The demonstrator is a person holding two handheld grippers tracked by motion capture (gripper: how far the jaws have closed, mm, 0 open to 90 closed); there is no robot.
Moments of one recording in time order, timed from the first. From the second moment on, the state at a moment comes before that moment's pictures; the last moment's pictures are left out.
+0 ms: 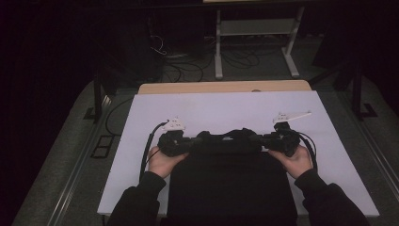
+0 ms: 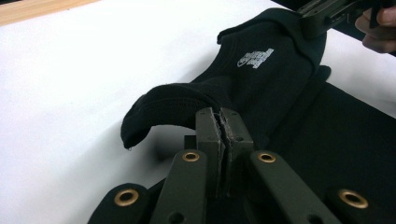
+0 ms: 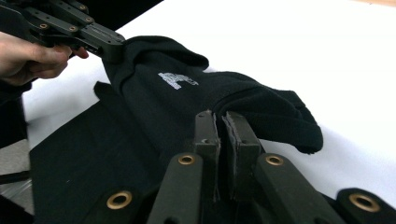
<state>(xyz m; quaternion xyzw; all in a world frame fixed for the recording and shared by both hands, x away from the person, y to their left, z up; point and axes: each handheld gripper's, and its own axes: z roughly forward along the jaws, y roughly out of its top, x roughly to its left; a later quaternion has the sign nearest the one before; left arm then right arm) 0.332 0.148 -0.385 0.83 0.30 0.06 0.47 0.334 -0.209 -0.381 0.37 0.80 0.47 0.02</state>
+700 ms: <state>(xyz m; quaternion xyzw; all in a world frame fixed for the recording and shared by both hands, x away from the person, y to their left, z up) 0.286 0.146 -0.401 0.85 0.29 0.03 0.44 0.294 -0.204 -0.404 0.36 0.83 0.42 0.01</state>
